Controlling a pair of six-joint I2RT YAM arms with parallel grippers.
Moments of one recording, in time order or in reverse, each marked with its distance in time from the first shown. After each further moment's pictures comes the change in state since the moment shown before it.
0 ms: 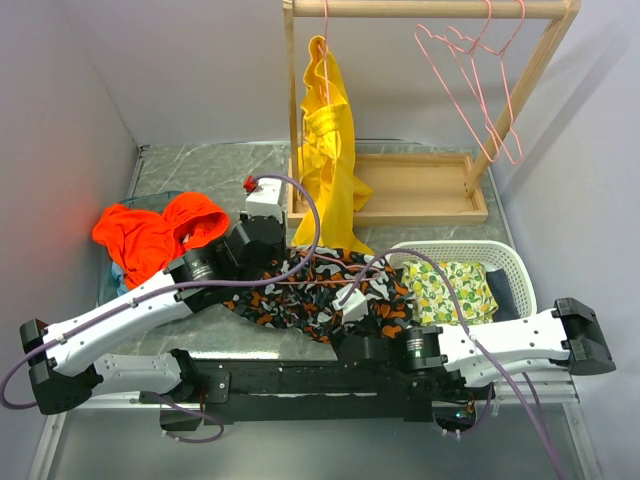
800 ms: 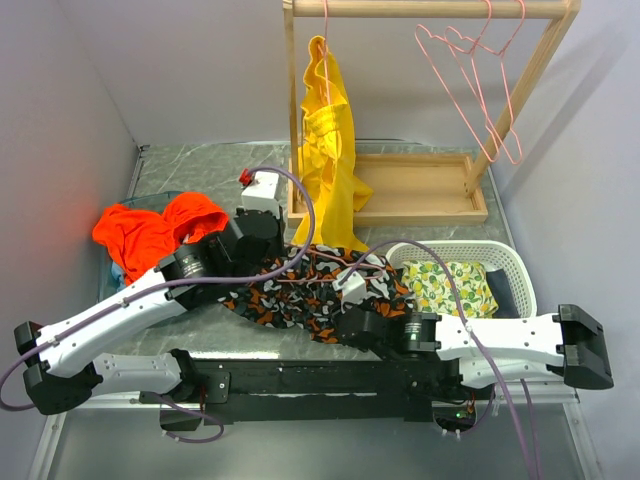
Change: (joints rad) left arm 0.000 -0.002 0.076 -0.064 0.030 0.005; right arm -0.194 0.024 -0.005 0.065 -0.156 -0.095
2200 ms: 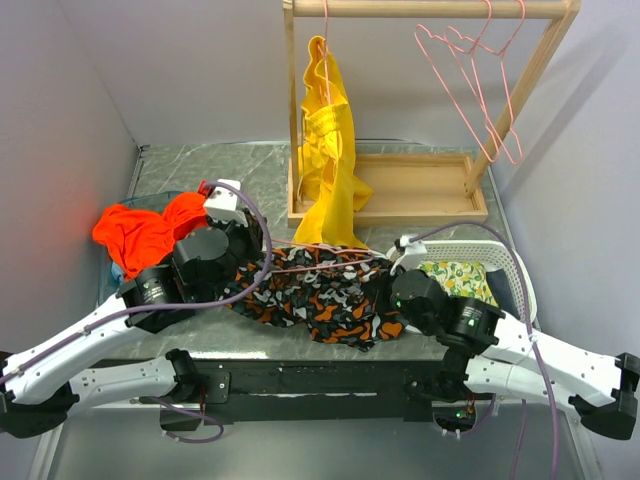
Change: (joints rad) left arm 0.000 -0.222 -0.139 0.169 -0.011 0.112; right arm -0.285 -0.338 0.059 -0.134 -0.122 0.192
